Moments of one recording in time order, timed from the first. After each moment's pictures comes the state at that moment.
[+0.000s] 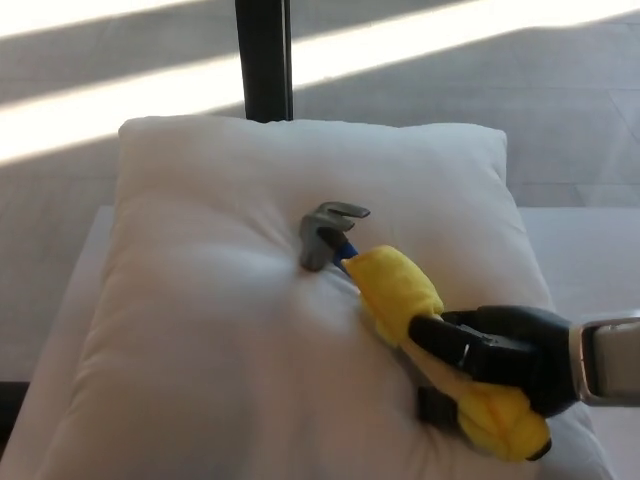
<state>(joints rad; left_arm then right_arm) -0.02 0.54 0.59 1.19 -0.31 -0.15 -0.25 -0.60 -0.26 -0.09 0.06 0.43 1.45 0.41</state>
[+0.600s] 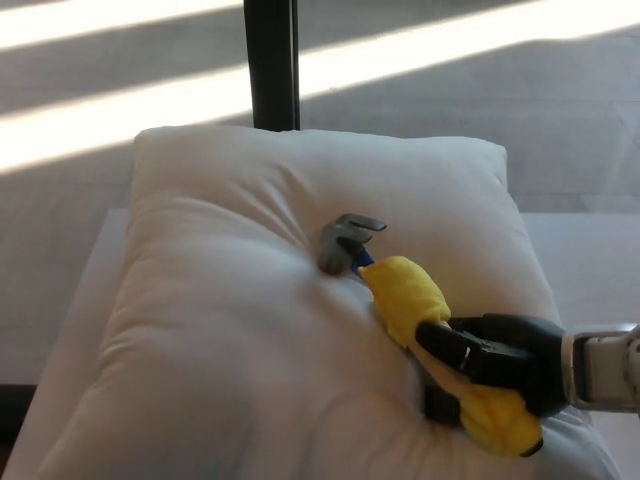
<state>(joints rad) -0.02 0.54 0.59 1.19 -0.31 -0.15 -0.25 -0.62 -0.29 0.00 0.32 0.43 1.18 0.42</state>
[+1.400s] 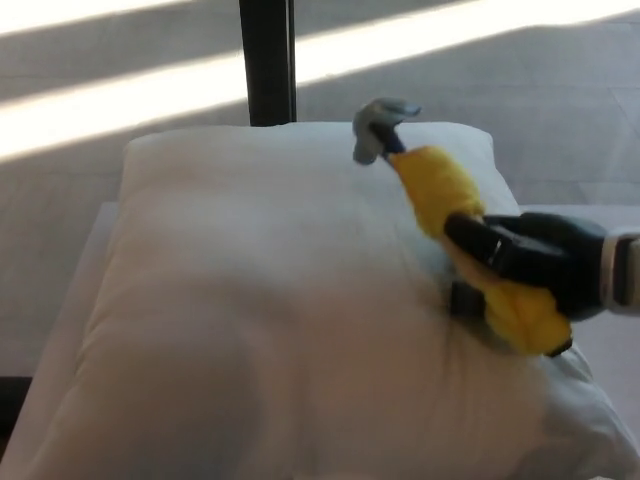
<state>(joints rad) 0.00 0.54 0.58 1.18 -0.32 -0.16 -0.25 -0.87 -0.31 -0.25 0.20 0.44 1.39 0.32</state>
